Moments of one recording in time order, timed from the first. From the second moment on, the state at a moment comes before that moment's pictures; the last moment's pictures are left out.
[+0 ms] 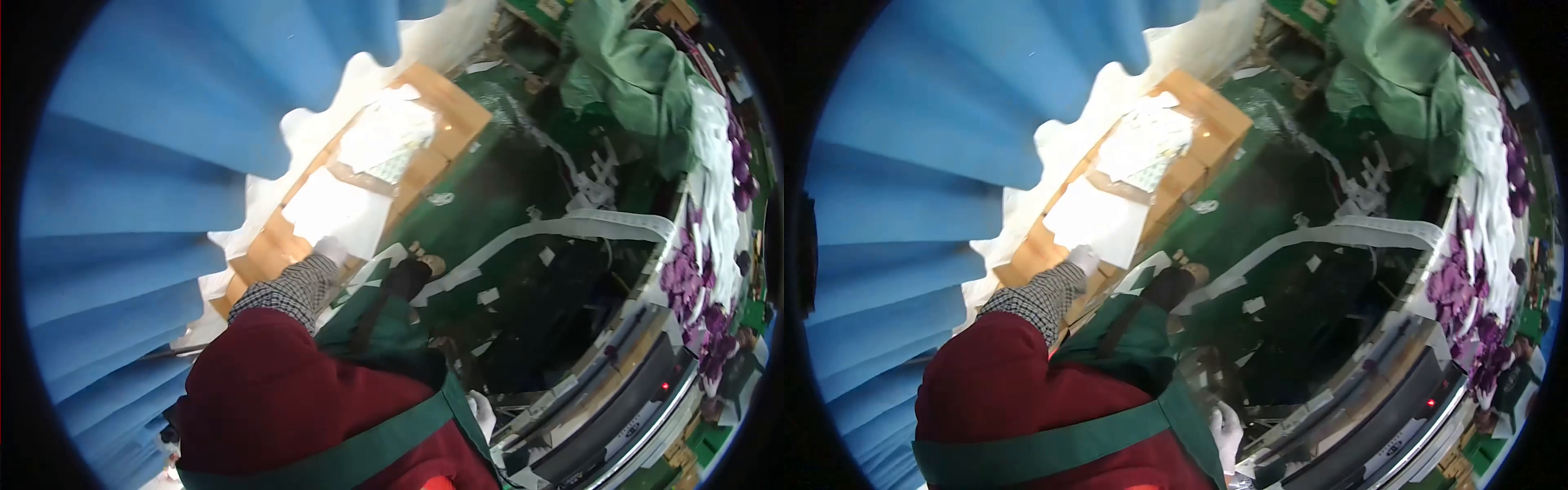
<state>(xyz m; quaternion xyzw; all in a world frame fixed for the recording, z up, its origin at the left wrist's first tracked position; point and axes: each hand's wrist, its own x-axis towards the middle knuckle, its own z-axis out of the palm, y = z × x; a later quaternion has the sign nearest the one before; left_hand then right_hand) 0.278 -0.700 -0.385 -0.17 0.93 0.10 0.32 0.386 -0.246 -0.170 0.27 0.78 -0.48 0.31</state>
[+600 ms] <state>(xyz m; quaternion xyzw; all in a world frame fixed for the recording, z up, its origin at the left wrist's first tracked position) 0.259 -0.866 -0.505 -0.34 0.91 0.24 0.04 0.338 -0.375 -0.222 0.11 0.83 -0.33 0.43</state>
